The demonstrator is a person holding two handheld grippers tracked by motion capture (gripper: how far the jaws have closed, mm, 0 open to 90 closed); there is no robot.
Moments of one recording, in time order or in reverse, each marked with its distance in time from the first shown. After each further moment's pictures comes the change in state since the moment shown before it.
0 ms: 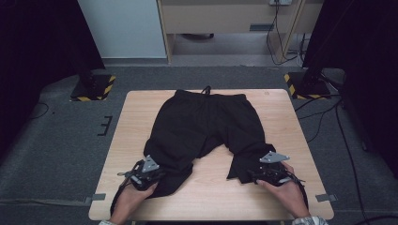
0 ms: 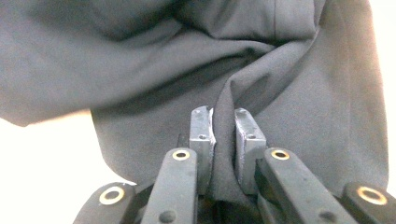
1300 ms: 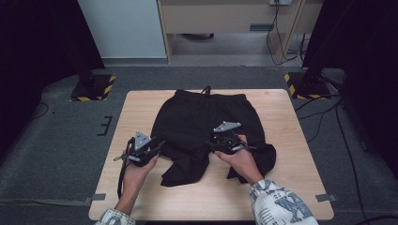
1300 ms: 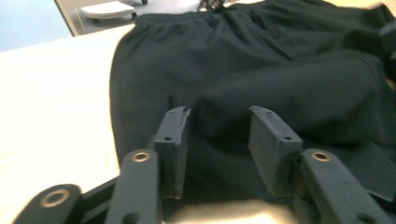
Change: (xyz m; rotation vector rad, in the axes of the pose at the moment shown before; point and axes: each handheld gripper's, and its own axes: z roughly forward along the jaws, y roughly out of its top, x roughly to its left) left arm 0.027 0.053 -0.001 -0.333 0.196 -0.163; right arm 0.062 0.140 0.065 -0.076 0.132 -0.027
